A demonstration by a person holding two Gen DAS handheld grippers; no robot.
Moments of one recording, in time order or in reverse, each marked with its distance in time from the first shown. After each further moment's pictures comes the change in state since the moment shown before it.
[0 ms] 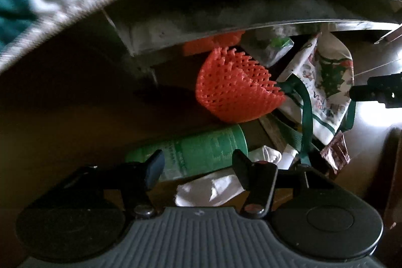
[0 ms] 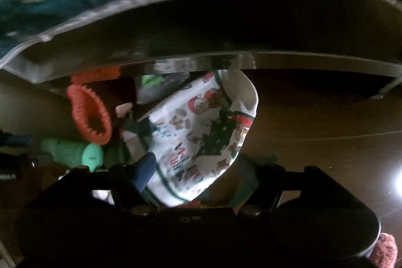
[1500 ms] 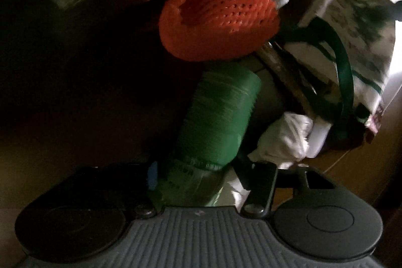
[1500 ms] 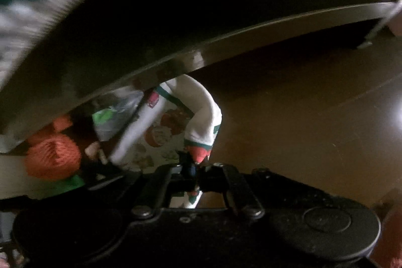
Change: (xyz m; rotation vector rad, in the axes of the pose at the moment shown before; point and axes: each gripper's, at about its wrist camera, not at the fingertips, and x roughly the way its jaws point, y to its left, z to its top) left arm 0.078 0.022 -0.012 0.173 0.121 -0.012; right arm 0.016 -0.045 0.013 0.315 0.011 -0.016
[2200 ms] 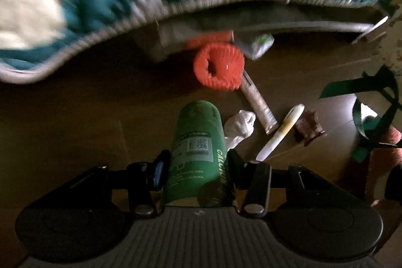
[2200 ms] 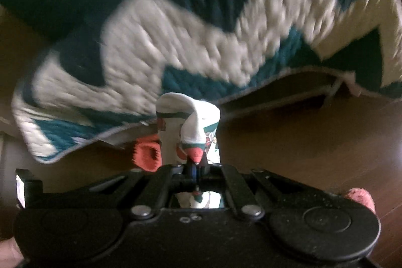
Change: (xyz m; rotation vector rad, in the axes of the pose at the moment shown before) left arm -0.178 -0.005 -0.063 -0.198 -0.164 0.007; right arm -0.263 0.037 -0.040 -0.144 -0.222 0.147
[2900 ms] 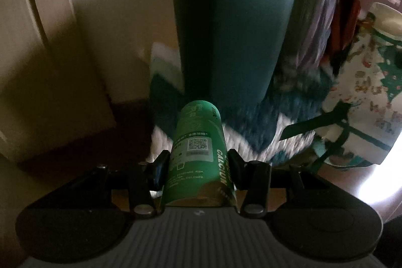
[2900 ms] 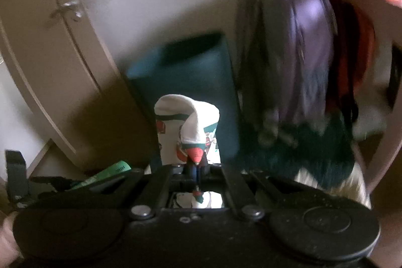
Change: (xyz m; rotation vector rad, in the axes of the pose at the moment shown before) left arm -0.369 -0.083 0.017 -0.028 -0.578 0.105; right arm -0.288 0.101 0.063 -0.307 -0.401 0.201
